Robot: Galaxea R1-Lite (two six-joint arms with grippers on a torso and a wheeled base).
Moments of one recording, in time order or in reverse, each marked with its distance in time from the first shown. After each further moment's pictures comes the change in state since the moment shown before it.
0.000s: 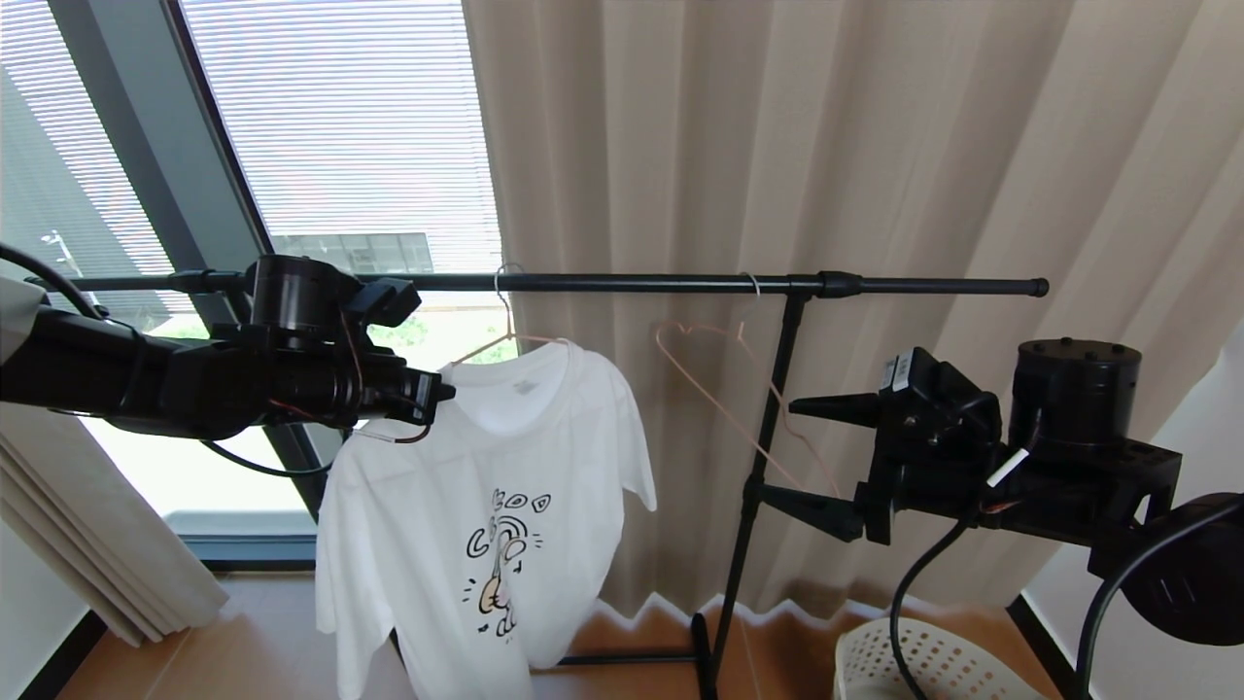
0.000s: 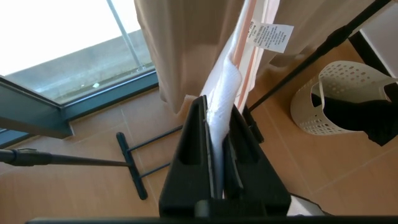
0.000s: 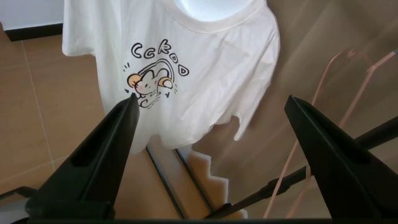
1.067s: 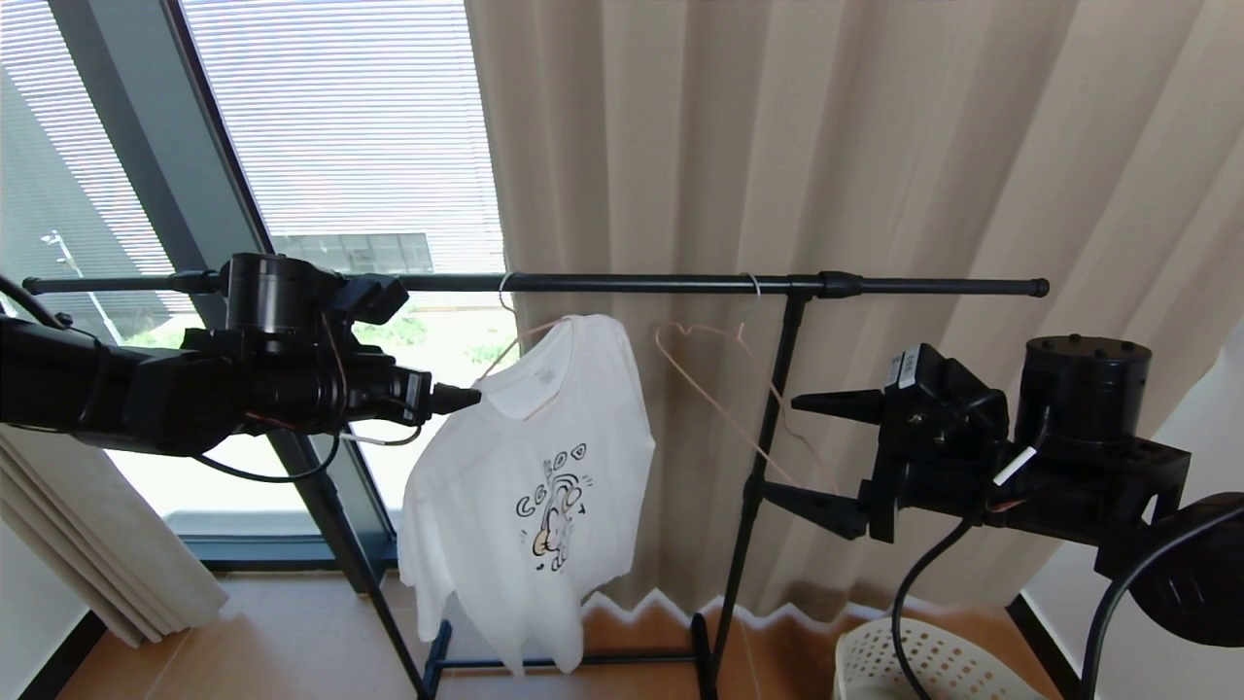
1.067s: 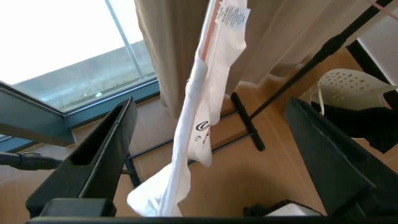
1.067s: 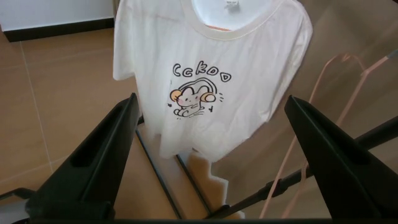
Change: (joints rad) left arm 0.000 -0.062 0.082 -0.062 0.000 -0.002; right arm -0.001 -0.014 0.001 0.000 0.000 -0.001
